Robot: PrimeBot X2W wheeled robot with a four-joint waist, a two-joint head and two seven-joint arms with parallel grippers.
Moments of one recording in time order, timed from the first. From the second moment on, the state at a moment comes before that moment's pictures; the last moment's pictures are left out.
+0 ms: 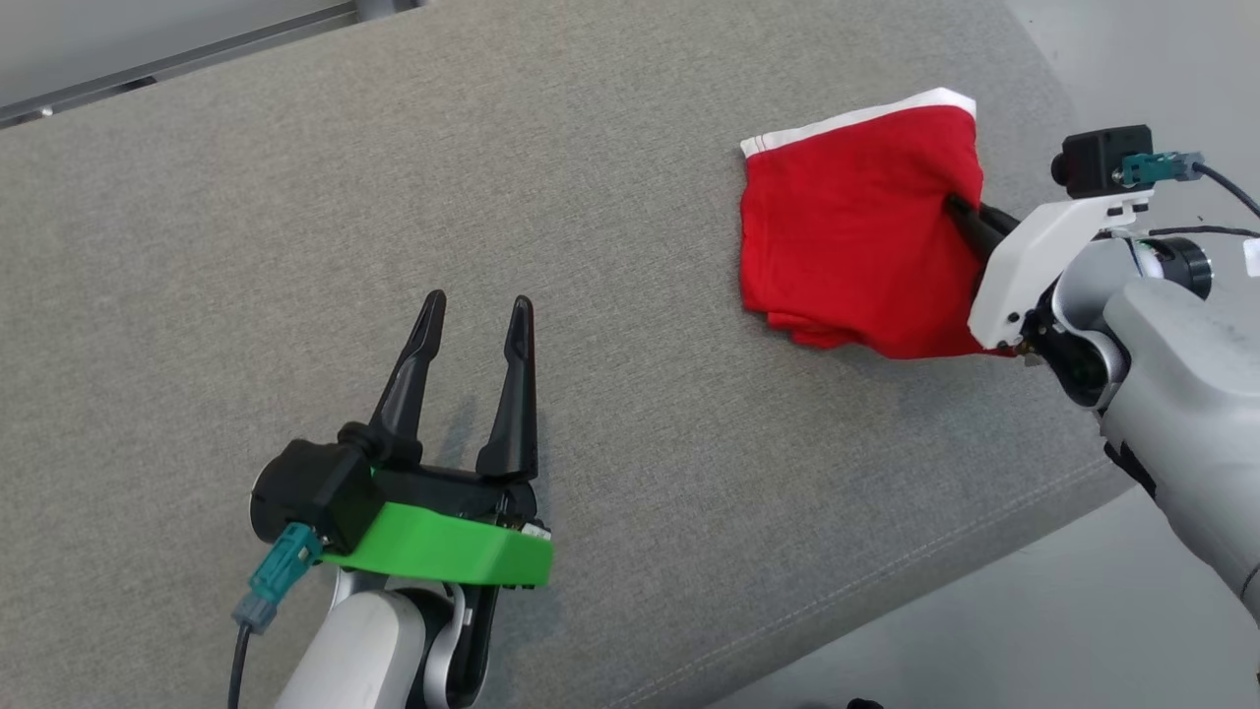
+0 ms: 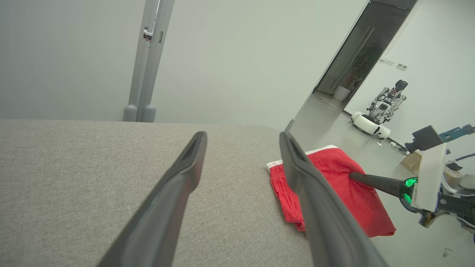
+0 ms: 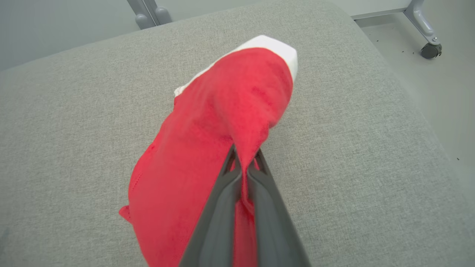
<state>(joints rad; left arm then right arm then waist) -0.22 0.11 -0.42 -0.06 -0.47 0.09 -0.22 -0.94 -0.40 0.80 0.90 0.99 0.13 0.00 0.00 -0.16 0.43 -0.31</state>
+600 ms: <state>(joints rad) -0.26 0.15 -0.42 -0.17 -0.43 0.11 -0.18 -1.11 -0.53 0.83 1.11 0.93 0.13 -0.17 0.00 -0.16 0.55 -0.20</state>
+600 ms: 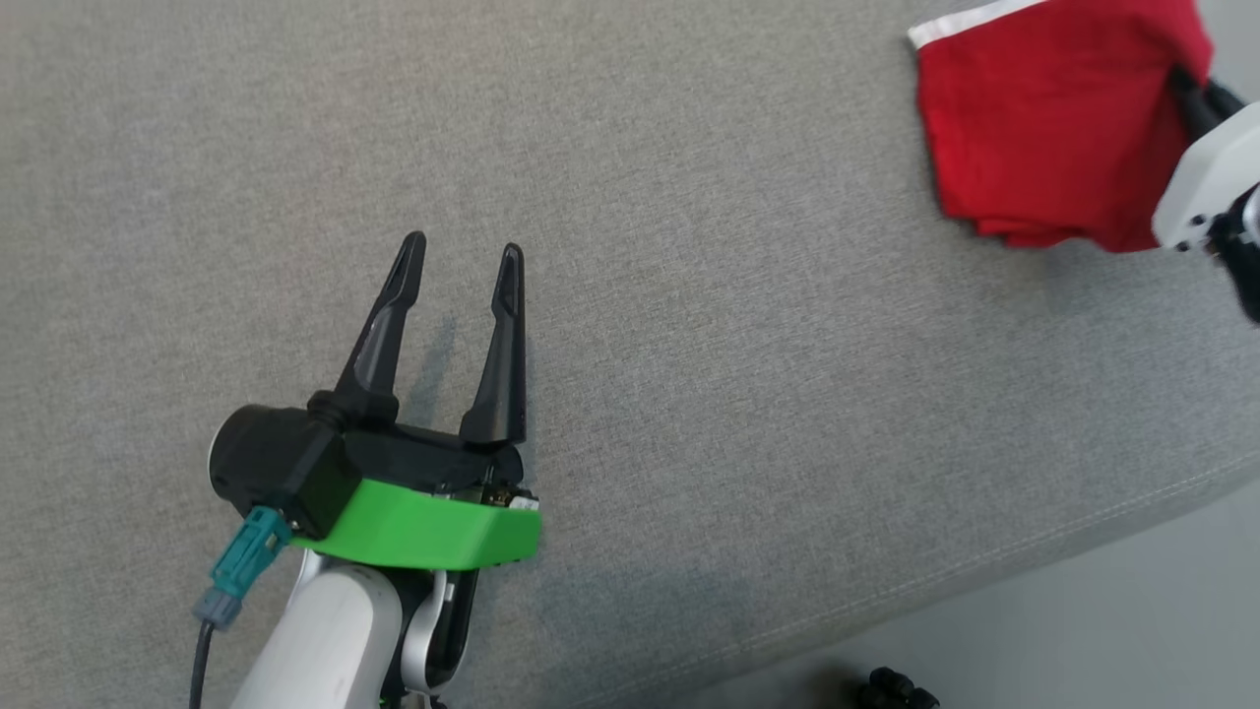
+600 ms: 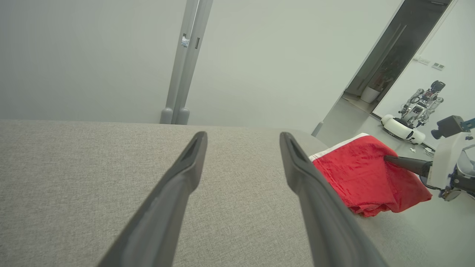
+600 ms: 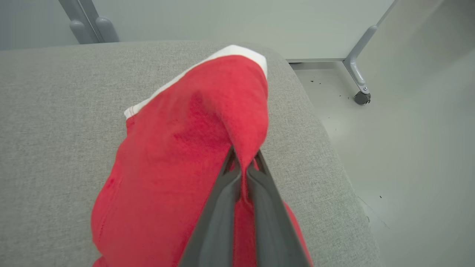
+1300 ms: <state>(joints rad) -0.30 0.19 -0.42 -0.24 -0.40 0.14 -0.12 -1.24 -0.52 0.86 1.27 0.82 0.13 -0.26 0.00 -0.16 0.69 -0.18</state>
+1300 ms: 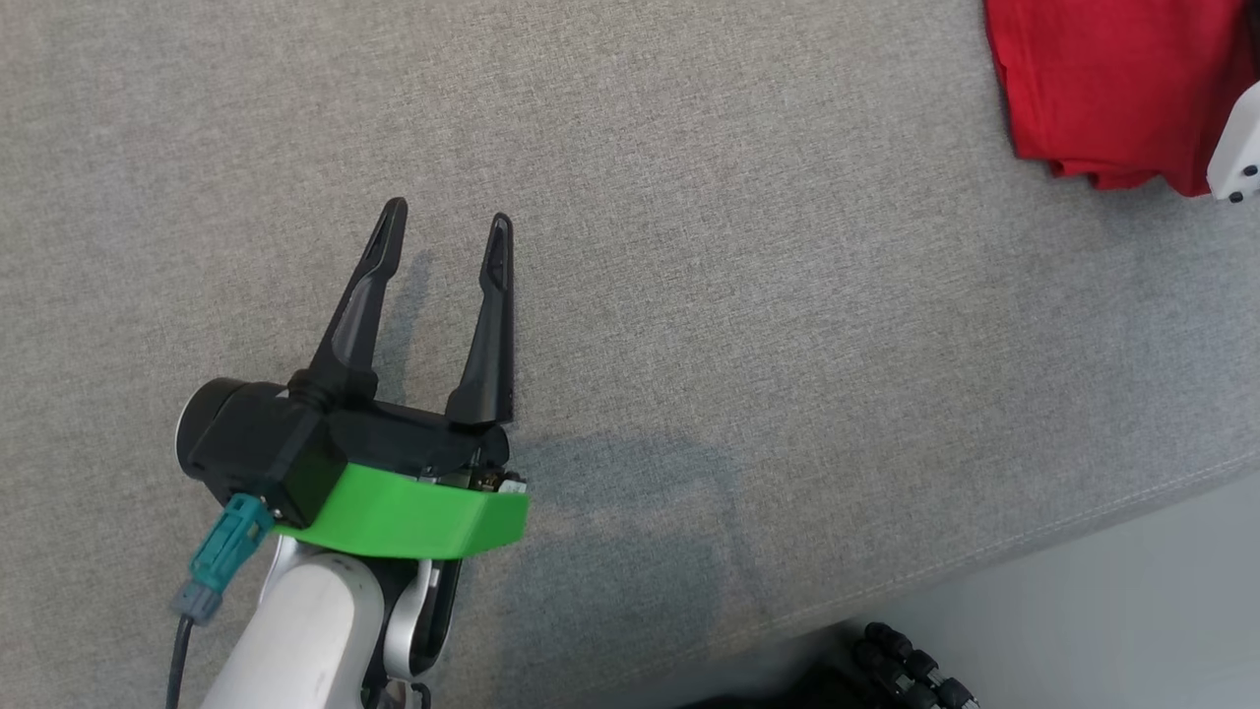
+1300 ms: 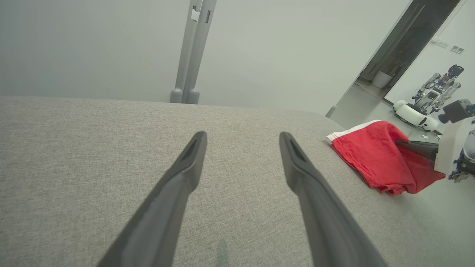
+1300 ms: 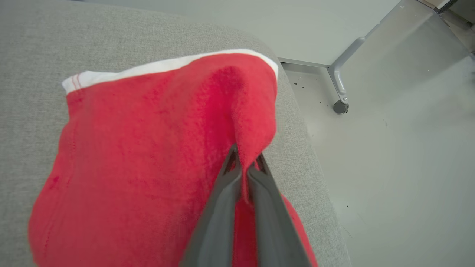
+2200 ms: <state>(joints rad) -0.32 0.20 -0.41 -0.19 -0.40 0.14 -0.17 -1.06 -0.50 0.56 0.94 0.47 0.13 -0.26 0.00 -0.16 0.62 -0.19</state>
